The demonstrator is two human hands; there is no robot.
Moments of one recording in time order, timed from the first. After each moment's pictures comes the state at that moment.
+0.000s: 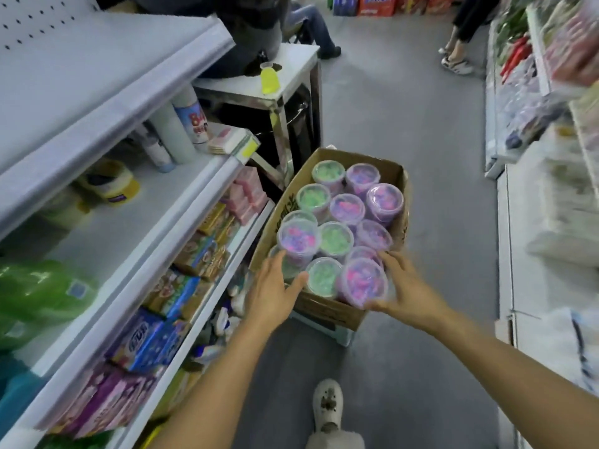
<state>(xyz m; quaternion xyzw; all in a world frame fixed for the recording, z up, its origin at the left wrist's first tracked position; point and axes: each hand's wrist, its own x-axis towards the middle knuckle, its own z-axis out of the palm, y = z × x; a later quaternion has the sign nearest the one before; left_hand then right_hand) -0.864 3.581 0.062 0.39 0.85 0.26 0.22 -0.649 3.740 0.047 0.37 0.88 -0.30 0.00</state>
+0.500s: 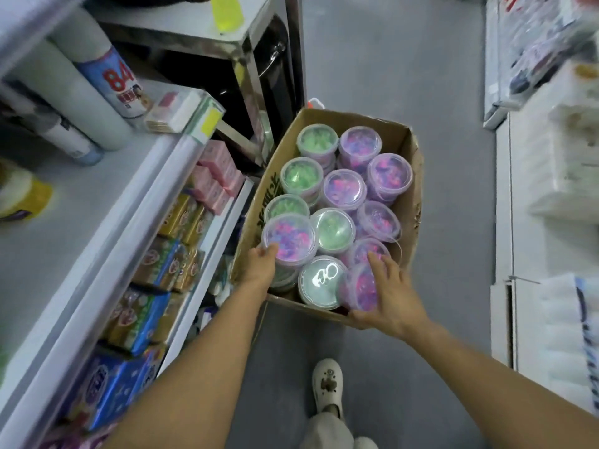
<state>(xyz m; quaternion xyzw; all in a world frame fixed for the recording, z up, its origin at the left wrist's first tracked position) -0.952 3.692 -0.031 0.07 0.83 0.37 0.41 -0.715 3.762 -0.041 0.47 0.82 -0.31 0.10</state>
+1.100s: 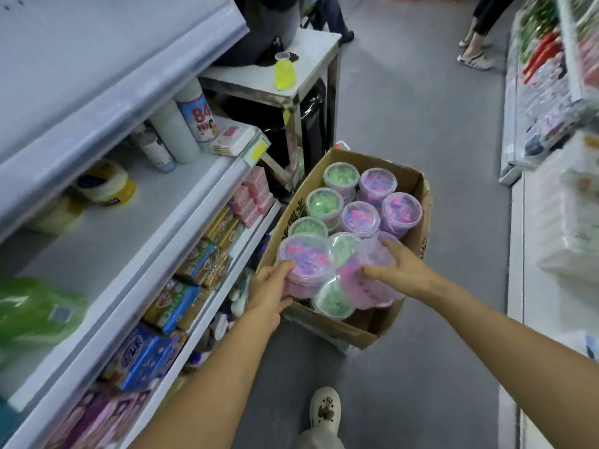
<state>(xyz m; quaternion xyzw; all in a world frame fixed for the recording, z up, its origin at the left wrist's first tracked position) -0.913 3.633 0.045 -0.06 0.70 0.56 0.45 -0.739 3.797 0.083 0.47 0.75 -0.46 0.04</state>
